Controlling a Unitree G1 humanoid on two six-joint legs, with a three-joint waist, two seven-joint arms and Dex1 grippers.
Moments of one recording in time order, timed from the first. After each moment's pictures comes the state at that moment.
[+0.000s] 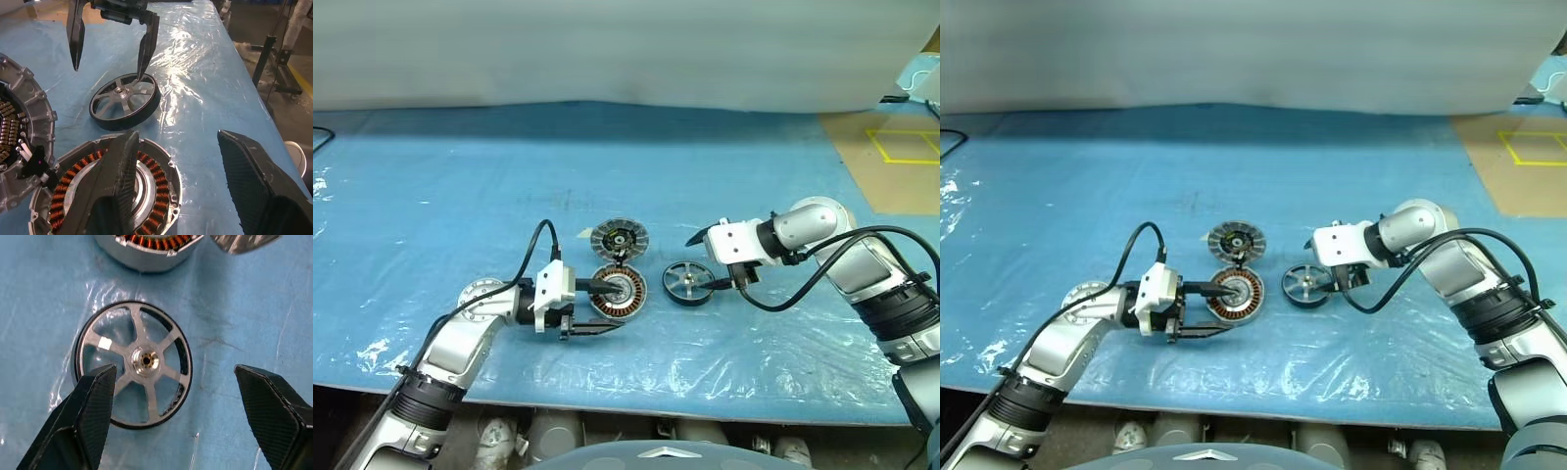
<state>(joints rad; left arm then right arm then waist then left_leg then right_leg) -0.15 0.51 -0.21 -0.13 -0.35 0.04 -1.21 -0.61 -0.87 0.40 0.00 -0.05 0.04 1.33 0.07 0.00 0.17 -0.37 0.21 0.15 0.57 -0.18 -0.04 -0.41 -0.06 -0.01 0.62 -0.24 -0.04</state>
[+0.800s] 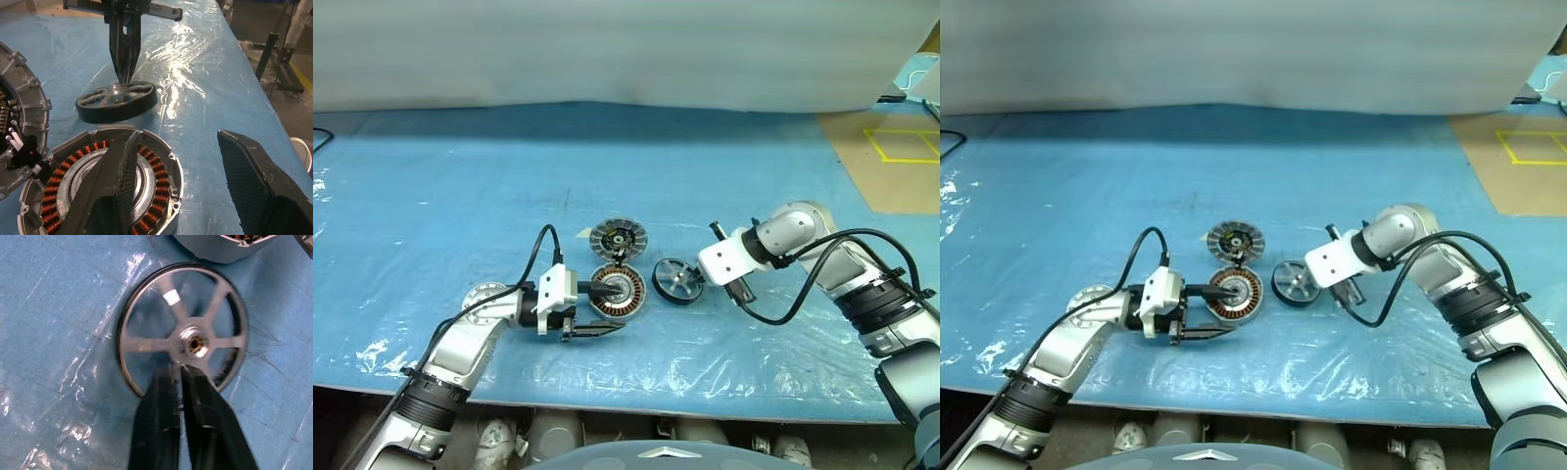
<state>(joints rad) -0.16 0.49 -0.22 -0.07 -0.33 0.00 -1.21 -0.65 -0.82 0.45 0.11 -0.16 -0.17 1.42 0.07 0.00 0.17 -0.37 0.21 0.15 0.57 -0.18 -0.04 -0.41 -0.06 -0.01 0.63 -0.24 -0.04</state>
